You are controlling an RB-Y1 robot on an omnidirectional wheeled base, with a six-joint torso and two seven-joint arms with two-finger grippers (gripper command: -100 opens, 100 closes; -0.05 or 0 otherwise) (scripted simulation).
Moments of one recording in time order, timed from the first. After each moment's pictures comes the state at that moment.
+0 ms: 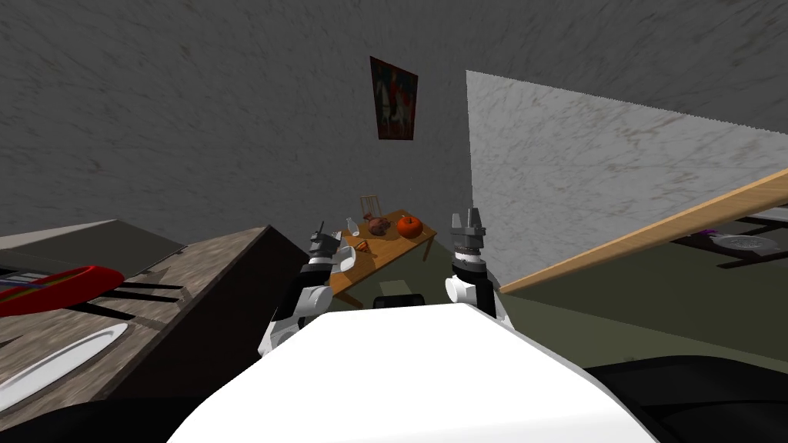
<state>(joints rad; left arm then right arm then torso) 0.46 0.18 0.06 -2.32 0.30 -0.01 0.11 0.48 -0.02 0.05 -2.27 -0.03 -0.56 0.06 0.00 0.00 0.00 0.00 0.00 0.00</state>
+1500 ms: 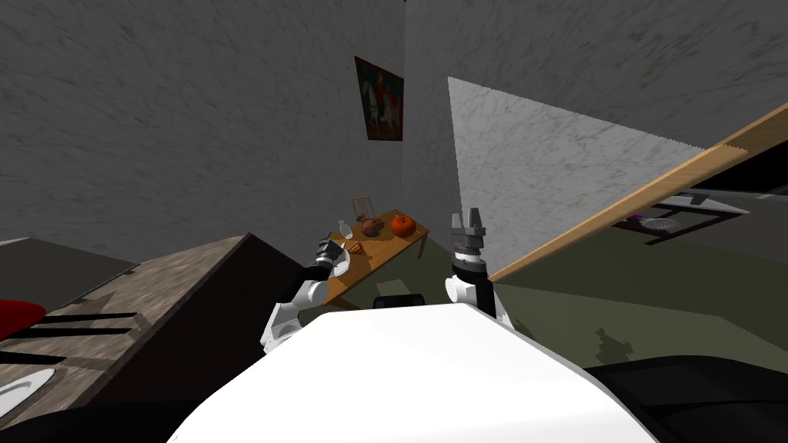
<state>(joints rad) 0.39 0.16 0.16 -2.23 0.38 0.36 0.20 0.48 -0.02 0.05 -2.27 -0.03 -0.56 0.06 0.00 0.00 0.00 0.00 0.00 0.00</state>
